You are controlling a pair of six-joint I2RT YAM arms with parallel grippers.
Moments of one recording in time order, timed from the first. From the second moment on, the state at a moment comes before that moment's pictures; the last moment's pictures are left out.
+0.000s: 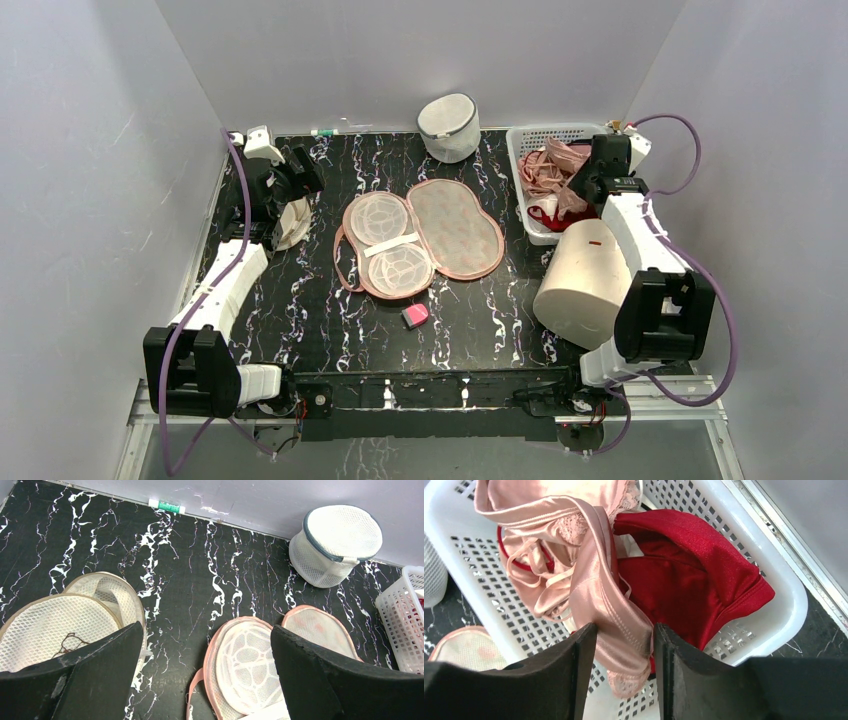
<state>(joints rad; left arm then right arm) -0.07 1.27 0.93 0.06 -0.02 -0.31 -0.07 1.52 1.22 -0.42 0.30 0.52</state>
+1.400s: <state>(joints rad) -0.07 1.27 0.93 0.07 -0.01 -0.31 0.38 1.94 1.47 -0.52 0.16 0.24</state>
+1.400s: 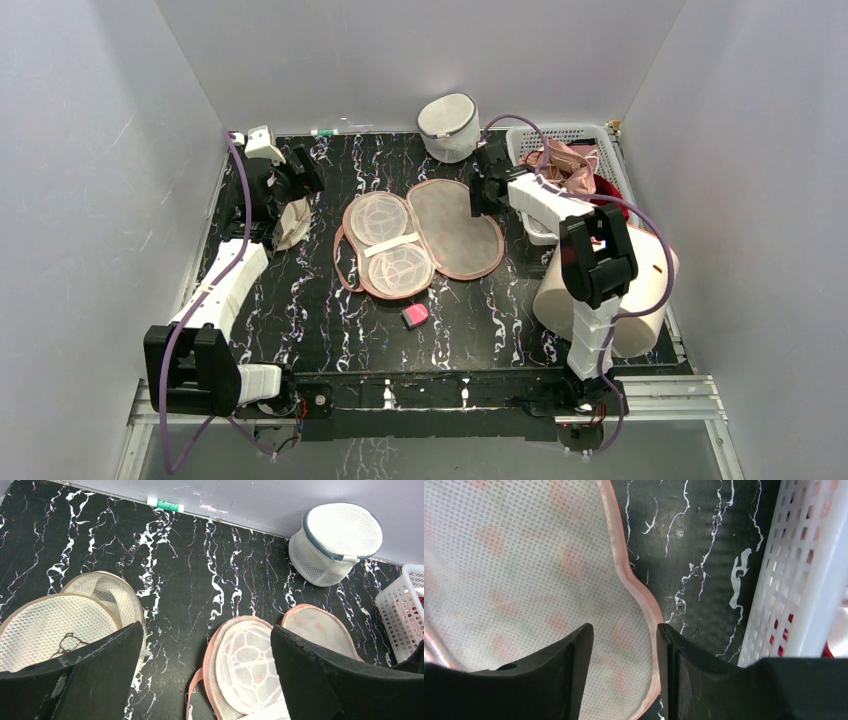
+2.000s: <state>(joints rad) -0.07 1.27 0.93 0.07 -0.01 -0.31 0.31 2.12 1.61 -0.54 0.01 0.16</state>
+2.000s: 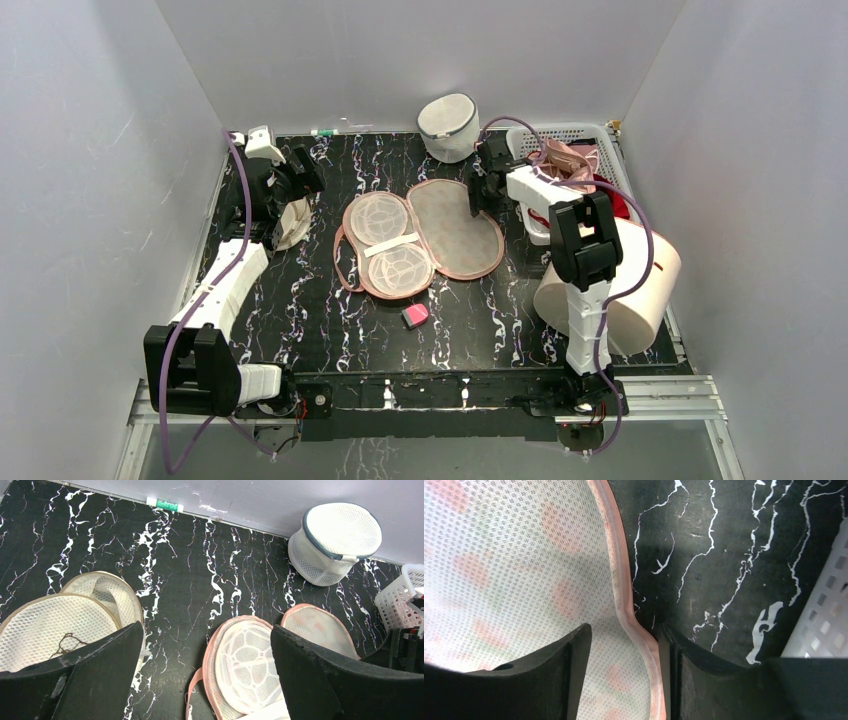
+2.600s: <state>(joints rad) -0.07 1.27 0.93 0.07 -0.01 -0.31 0.32 2.14 1.61 -0.53 0.00 0.16</state>
